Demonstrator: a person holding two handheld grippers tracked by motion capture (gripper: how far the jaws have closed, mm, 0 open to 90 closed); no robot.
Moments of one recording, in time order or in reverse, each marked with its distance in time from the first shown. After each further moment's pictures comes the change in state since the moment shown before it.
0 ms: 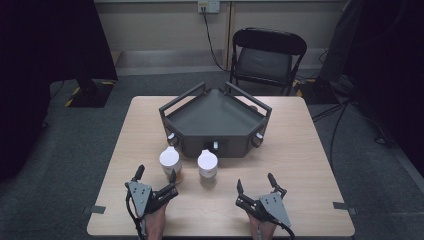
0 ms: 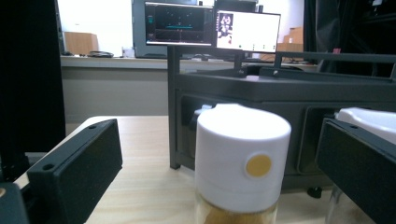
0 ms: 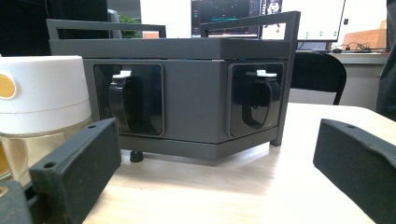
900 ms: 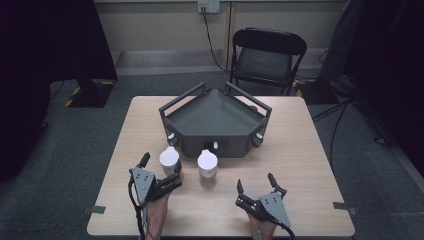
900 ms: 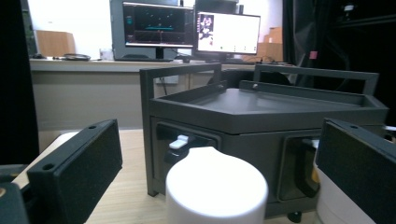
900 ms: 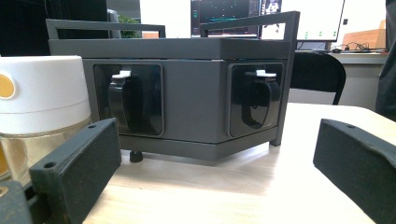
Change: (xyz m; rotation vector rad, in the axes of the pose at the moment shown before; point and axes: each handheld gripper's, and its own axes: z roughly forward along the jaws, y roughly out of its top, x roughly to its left) left arm 0.007 0.028 0.027 0.025 -0.075 -0.020; right arm 0.000 0.000 0.000 0.000 -0.002 0.000
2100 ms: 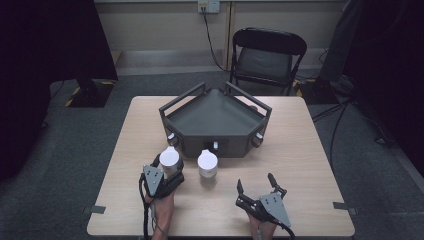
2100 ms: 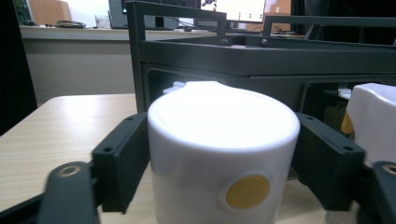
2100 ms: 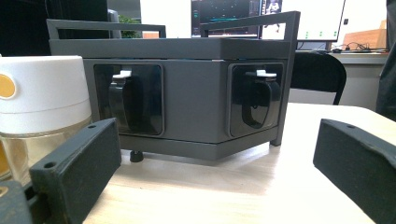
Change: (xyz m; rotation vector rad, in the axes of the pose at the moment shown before) left arm -0.005 -0.020 0.019 0.114 0.012 0.017; right arm 0.000 0.000 0.000 0.000 0.002 0.000
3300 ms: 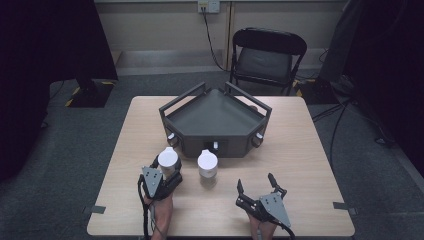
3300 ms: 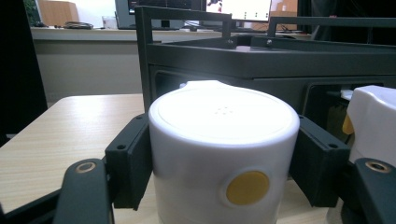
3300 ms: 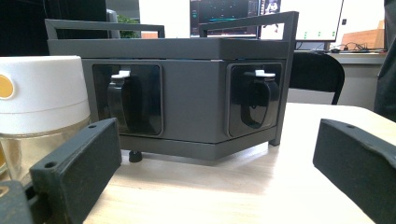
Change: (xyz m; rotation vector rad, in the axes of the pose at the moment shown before) left arm -0.004 0.006 -0.007 -0.001 0.024 0.005; right arm 0.001 0.000 0.000 0.000 -0.005 0.000
